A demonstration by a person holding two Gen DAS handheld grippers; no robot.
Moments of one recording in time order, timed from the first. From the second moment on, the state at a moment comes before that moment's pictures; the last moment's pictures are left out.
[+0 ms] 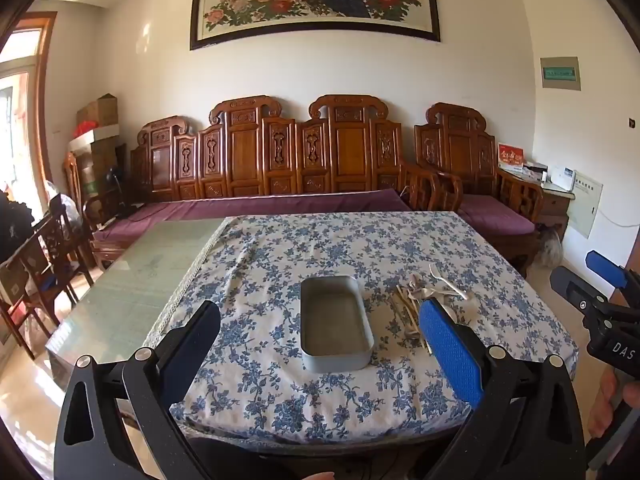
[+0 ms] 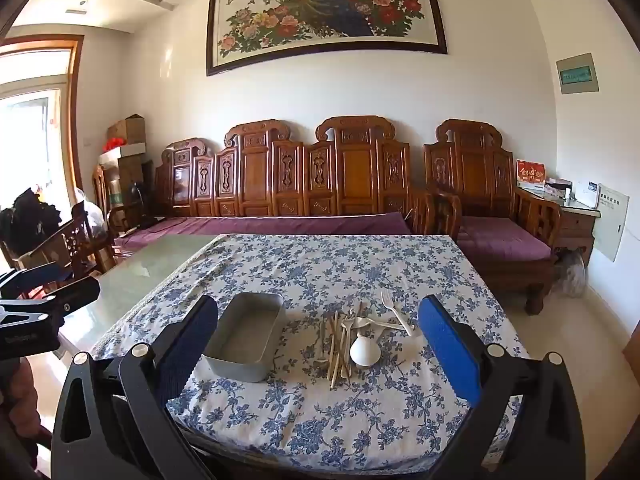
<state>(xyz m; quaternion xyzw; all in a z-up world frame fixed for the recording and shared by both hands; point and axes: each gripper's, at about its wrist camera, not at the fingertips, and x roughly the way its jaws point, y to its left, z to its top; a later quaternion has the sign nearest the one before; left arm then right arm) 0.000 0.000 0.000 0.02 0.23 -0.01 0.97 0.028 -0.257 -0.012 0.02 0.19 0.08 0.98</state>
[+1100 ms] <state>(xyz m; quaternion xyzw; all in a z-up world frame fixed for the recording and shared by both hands) 0.000 0.000 0.000 0.02 0.24 -0.01 0.97 0.028 -0.247 -0.007 0.02 0.19 0.09 0.98</state>
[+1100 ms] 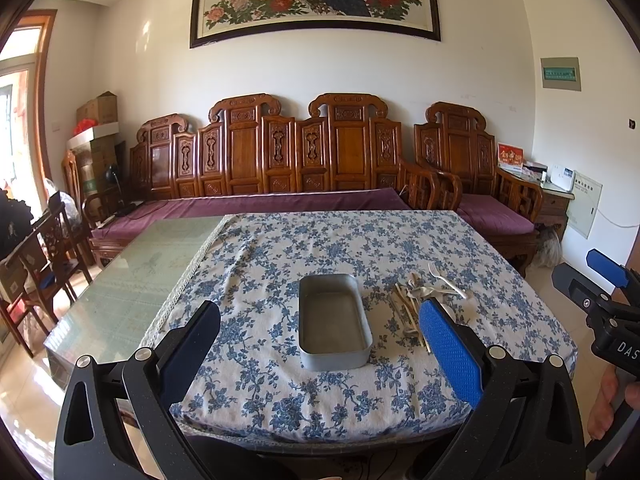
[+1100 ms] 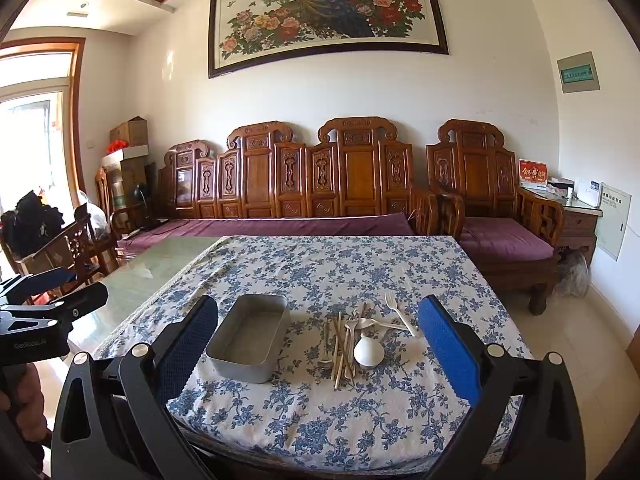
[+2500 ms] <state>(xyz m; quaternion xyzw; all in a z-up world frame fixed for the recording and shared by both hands) -0.002 -0.005 0.007 0.02 0.23 -0.01 0.97 0.024 -0.255 -0.002 0.03 0.19 0.09 0.98</state>
